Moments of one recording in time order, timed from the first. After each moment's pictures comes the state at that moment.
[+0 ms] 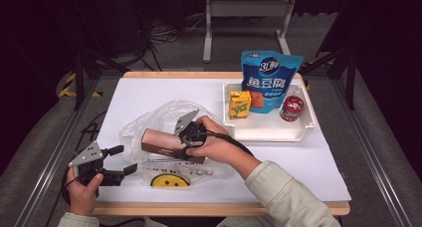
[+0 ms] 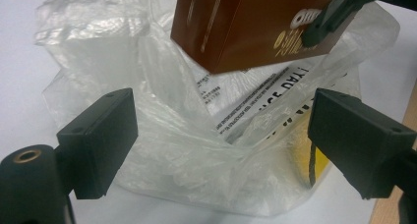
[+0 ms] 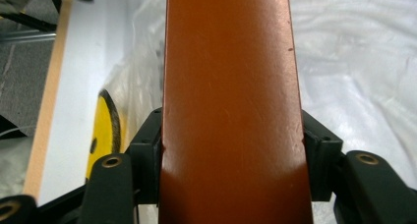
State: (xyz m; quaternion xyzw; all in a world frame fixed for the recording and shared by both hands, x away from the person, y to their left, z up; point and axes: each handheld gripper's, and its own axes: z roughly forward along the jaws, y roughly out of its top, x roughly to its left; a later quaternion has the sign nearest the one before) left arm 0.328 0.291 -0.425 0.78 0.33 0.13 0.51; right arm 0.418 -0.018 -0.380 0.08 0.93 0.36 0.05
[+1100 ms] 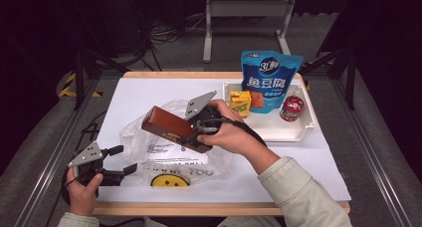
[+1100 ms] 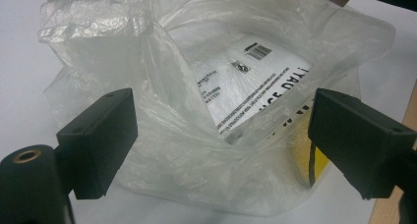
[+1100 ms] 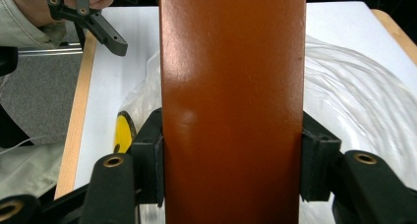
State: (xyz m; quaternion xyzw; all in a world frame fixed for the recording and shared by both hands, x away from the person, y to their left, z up) left arm 0.328 0.291 -0.424 0.78 0.32 0.13 0.51; right arm 0.413 -0.052 -0.310 0.06 0.91 0.40 0.08
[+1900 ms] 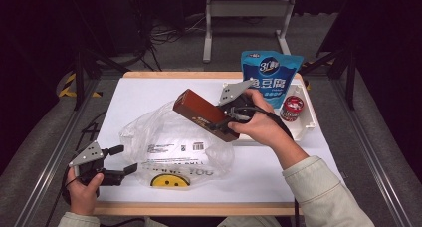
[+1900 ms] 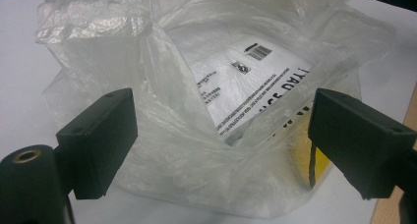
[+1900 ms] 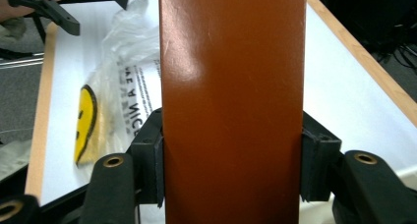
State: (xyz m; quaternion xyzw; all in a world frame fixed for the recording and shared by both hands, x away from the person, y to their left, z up) left arm 0.329 0.290 -0.424 0.78 0.33 0.13 0.51; right arm 0.428 -0.128 -0.292 0.12 0.90 0.40 0.12
